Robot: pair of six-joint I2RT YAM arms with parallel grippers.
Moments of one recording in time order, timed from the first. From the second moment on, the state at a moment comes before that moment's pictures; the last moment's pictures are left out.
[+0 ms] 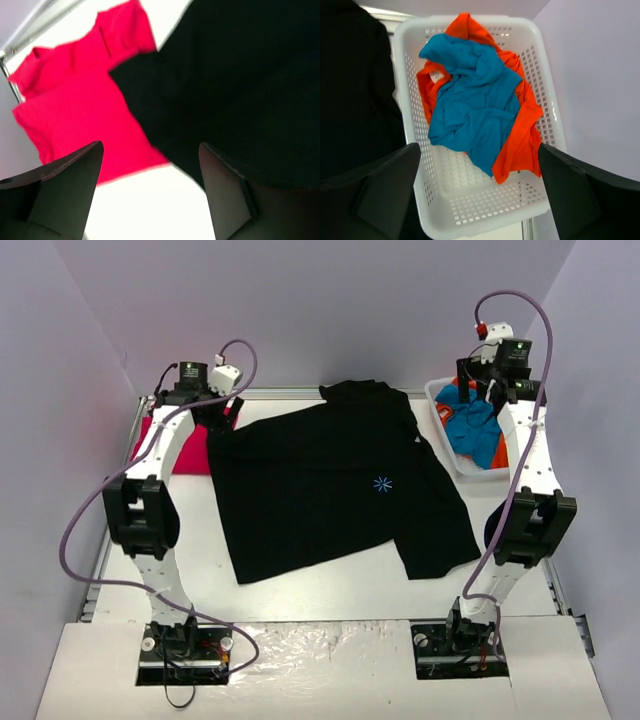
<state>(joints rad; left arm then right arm) -0.07 1.95 1.85 -0.68 0.08 0.41 -0.12 1.84 1.90 -0.58 0.08 -0.27</state>
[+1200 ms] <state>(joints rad) -0.56 1.15 0.79 -0.81 0.07 0.67 -0.09 1.52 1.20 -0.70 -0.19 -0.44</state>
